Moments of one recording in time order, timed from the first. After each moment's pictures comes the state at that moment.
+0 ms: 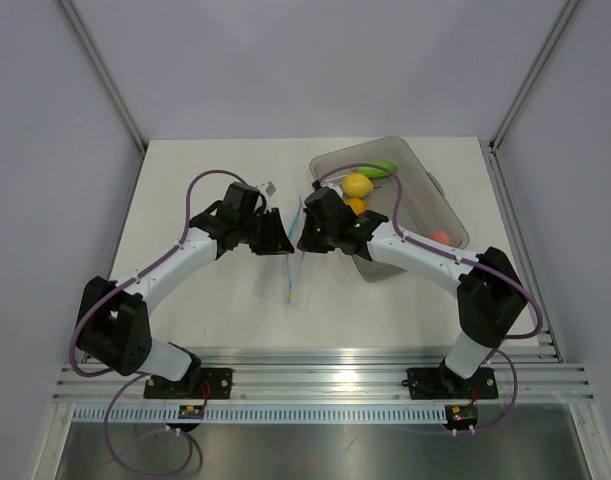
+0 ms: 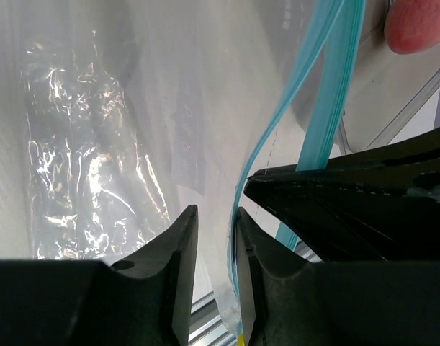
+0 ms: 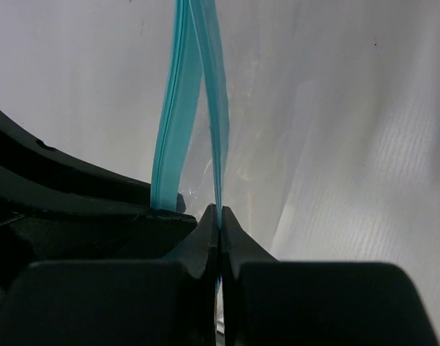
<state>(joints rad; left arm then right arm) -0.48 1.43 1.04 -0.46 0.34 -0.58 0.82 1.69 1.31 -0.39 0.07 0.78</state>
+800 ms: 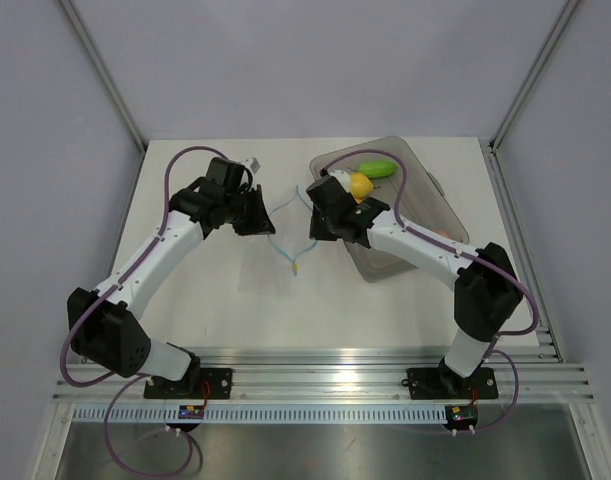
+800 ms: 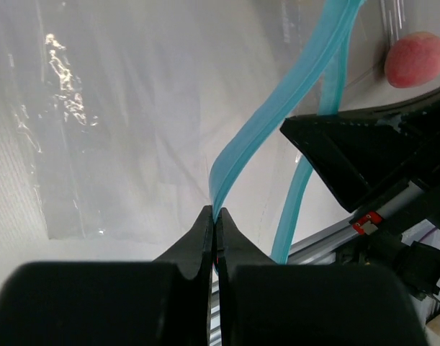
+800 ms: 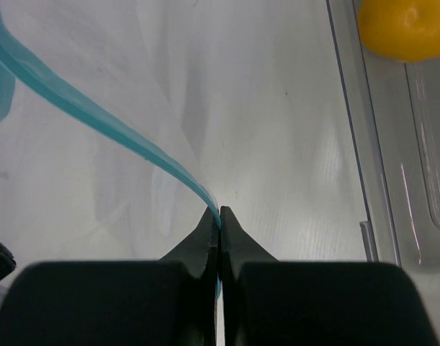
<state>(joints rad) -0.41 1.42 1.29 -0.74 0.25 -0.52 0.79 1.73 1.41 -0.52 0.22 0.71</state>
